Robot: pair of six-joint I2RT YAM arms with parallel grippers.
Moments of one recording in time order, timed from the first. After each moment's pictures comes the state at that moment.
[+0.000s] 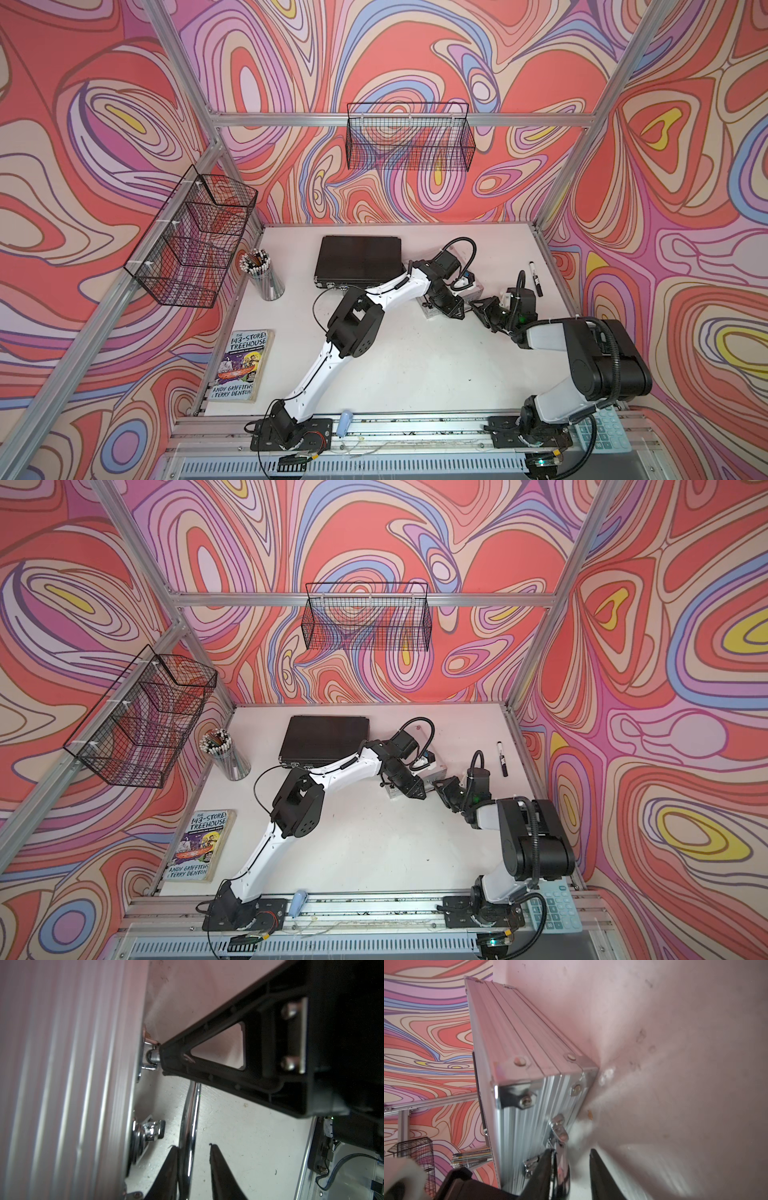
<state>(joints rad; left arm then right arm) -0.82 2.44 2.11 -0.81 0.55 -0.02 -0.02 1.60 0.46 0.47 -0.51 1.01</state>
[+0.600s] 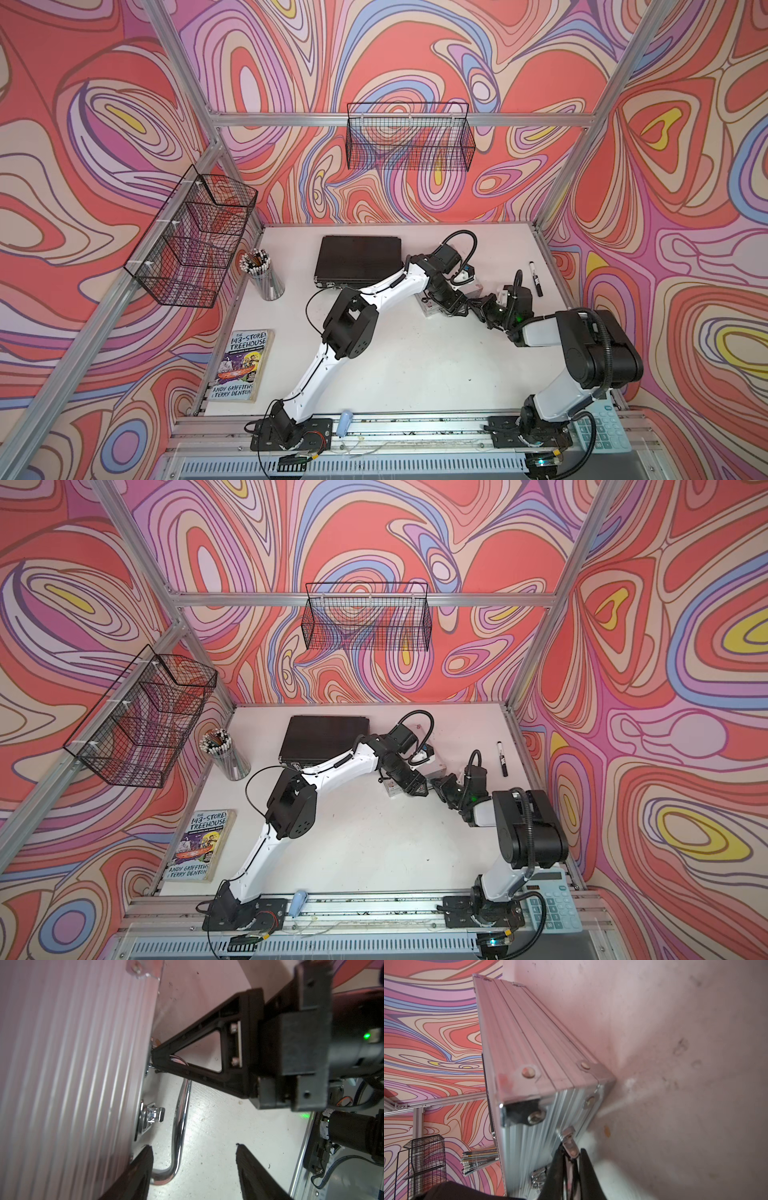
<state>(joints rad) -0.82 2.38 2.14 -0.87 0.46 -0.04 -0.01 1.67 0.47 0.58 -0.52 1.05</state>
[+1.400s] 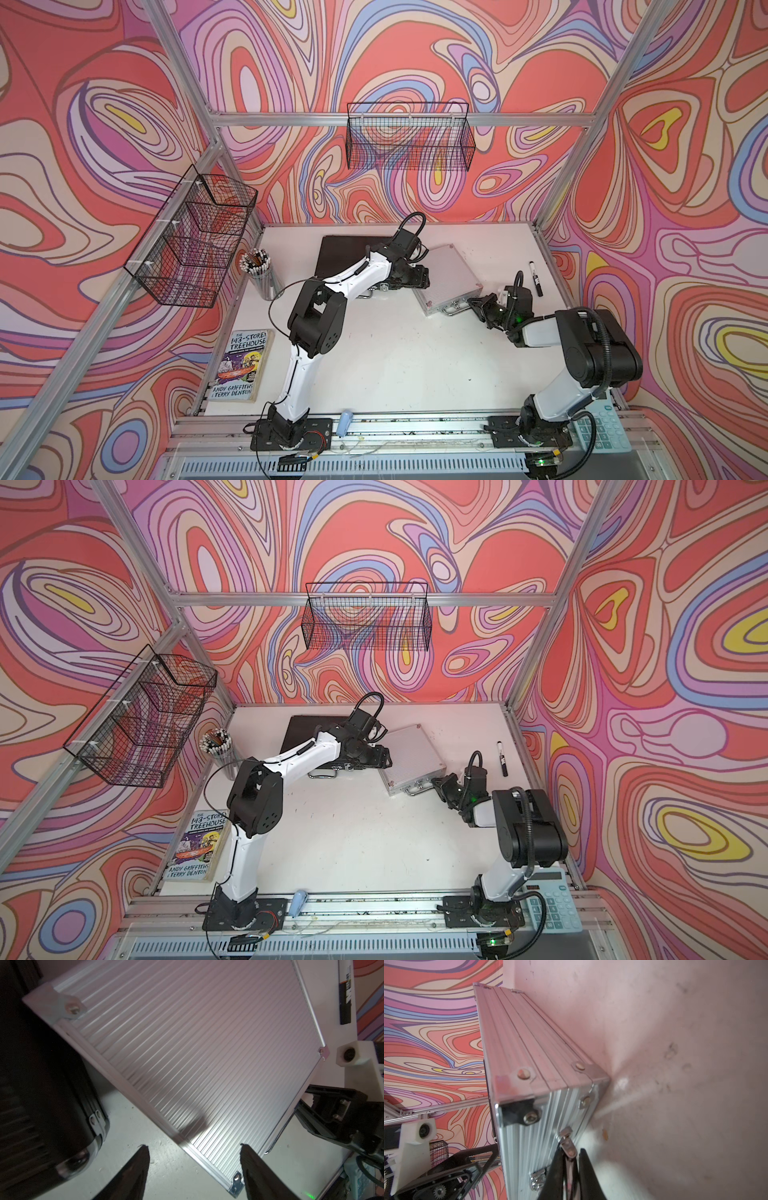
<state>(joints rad) -0.62 2.16 1.81 -0.69 0.26 -0.45 -0.01 1.67 0.46 0.60 -0.50 1.08</state>
